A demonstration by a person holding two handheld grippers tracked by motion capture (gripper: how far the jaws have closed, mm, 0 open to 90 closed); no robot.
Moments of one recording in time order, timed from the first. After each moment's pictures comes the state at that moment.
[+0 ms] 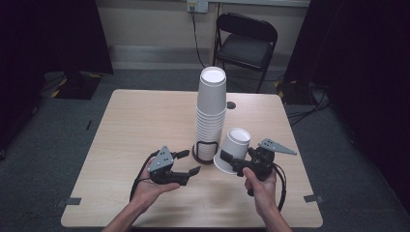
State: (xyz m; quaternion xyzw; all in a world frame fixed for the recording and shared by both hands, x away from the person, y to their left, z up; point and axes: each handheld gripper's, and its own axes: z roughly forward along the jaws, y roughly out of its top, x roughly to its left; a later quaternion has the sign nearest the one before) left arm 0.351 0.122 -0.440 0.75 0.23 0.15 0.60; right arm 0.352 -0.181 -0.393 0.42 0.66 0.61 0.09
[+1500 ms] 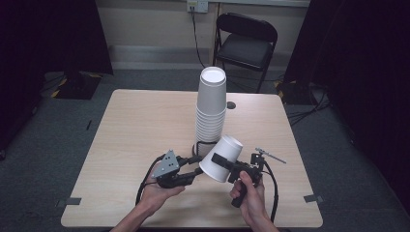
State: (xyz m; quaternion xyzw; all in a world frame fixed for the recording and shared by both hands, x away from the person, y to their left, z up) left arm 0.343 0.104 -0.441 0.73 0.19 0.16 0.63; right arm 0.343 -0.162 -0.417 0.48 0.54 0.68 -0.12
